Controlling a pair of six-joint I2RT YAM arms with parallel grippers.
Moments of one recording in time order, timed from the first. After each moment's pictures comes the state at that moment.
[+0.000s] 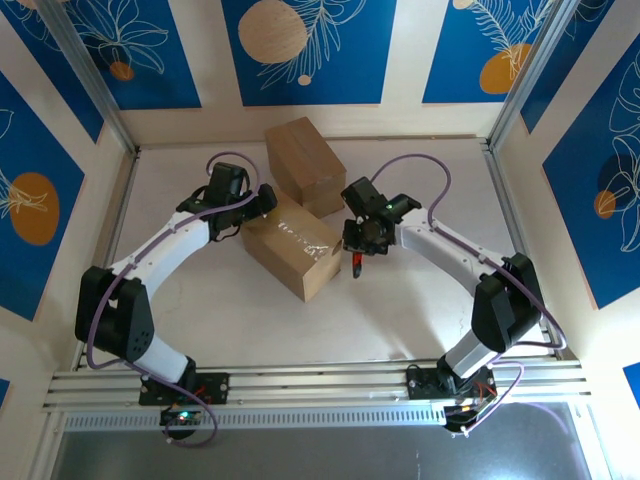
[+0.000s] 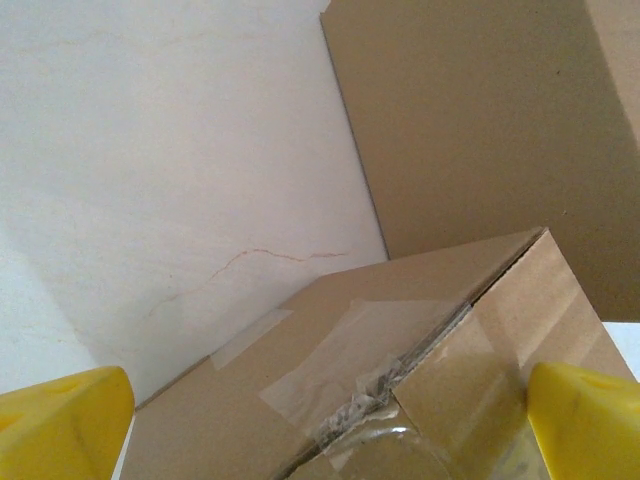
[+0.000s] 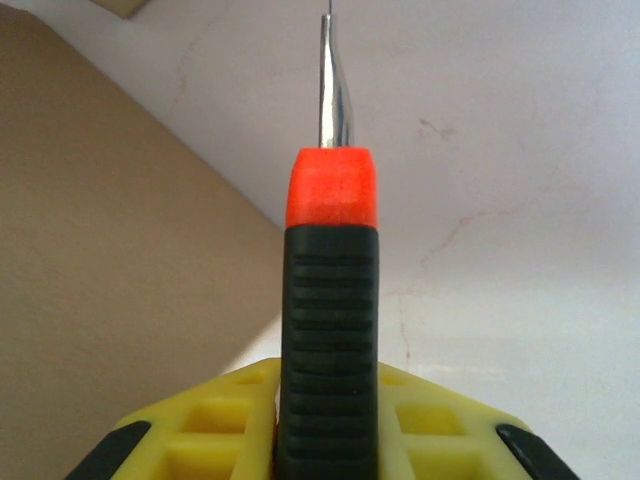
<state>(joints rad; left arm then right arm) -0.38 1.53 1.17 -0.44 -0.04 -0.67 0.62 1.57 1.27 -0.89 0.02 0.74</state>
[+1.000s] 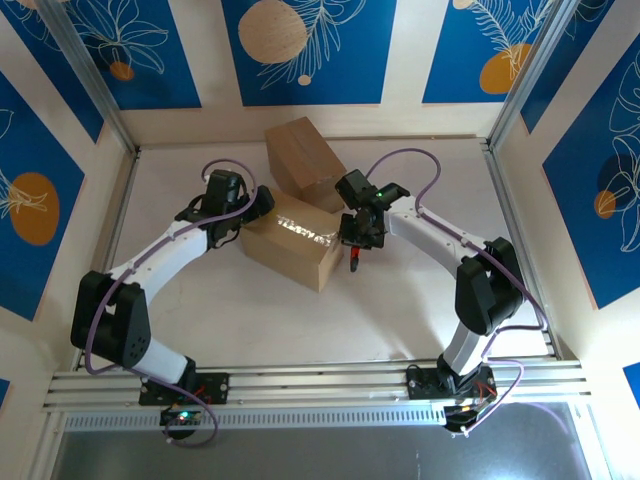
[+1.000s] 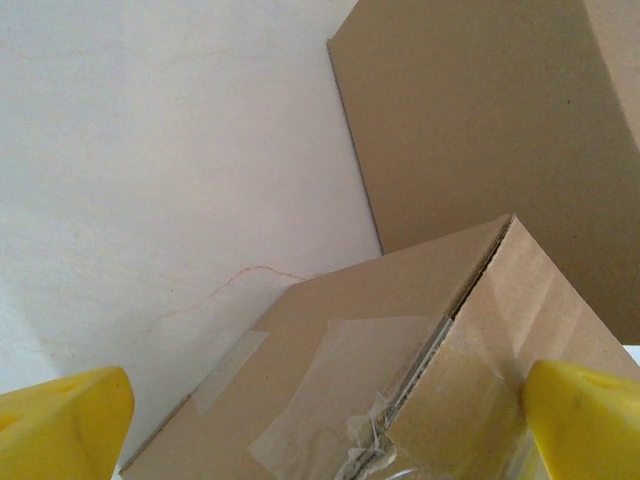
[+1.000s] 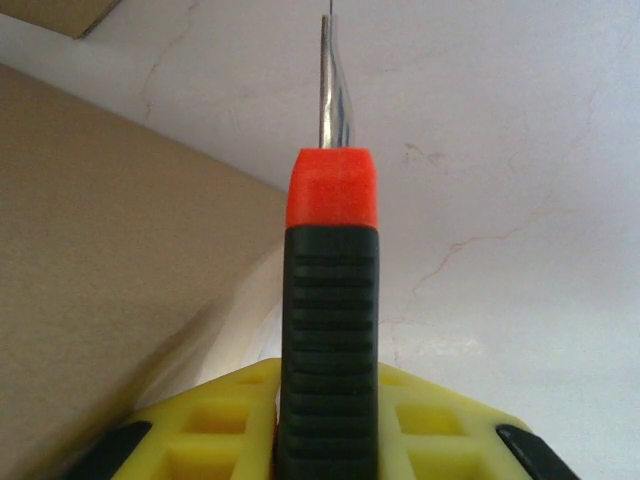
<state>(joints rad) -0.37 1.50 1.07 -0.32 -0.05 -0.71 0.60 1.71 1.40 -0.95 0.02 0.74</state>
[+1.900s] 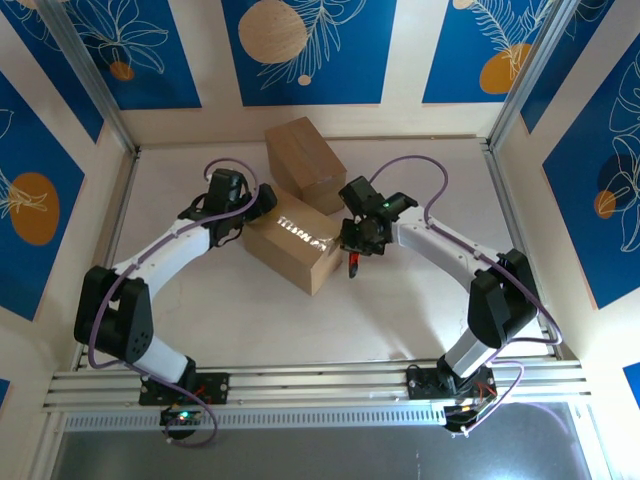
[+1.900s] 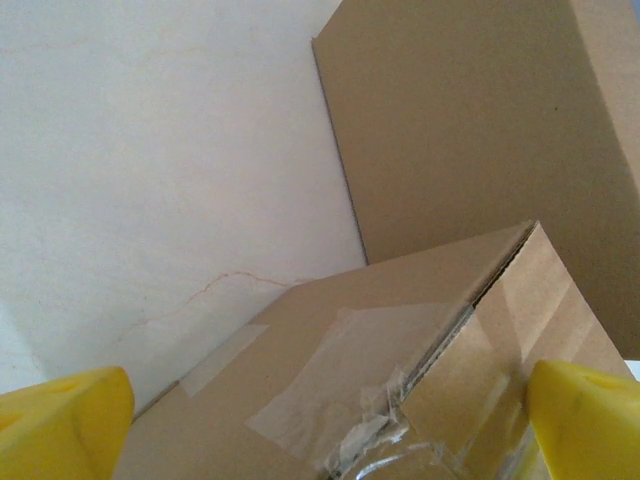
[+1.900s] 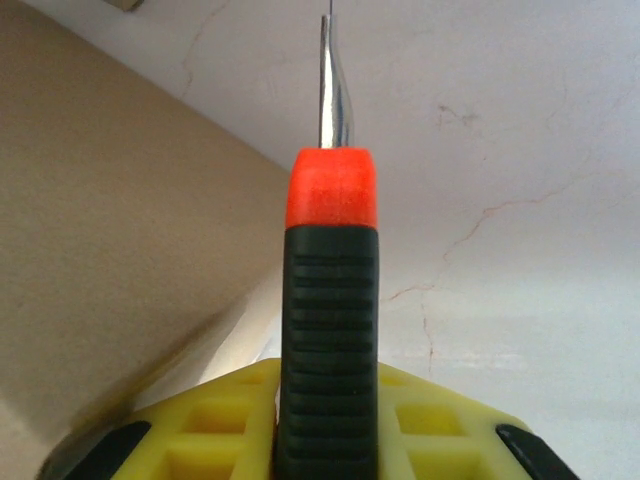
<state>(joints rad) -0.37 1.53 1.07 -0.28 -0.04 -0.74 0.62 1.61 1.30 -0.89 -0.02 0.77</state>
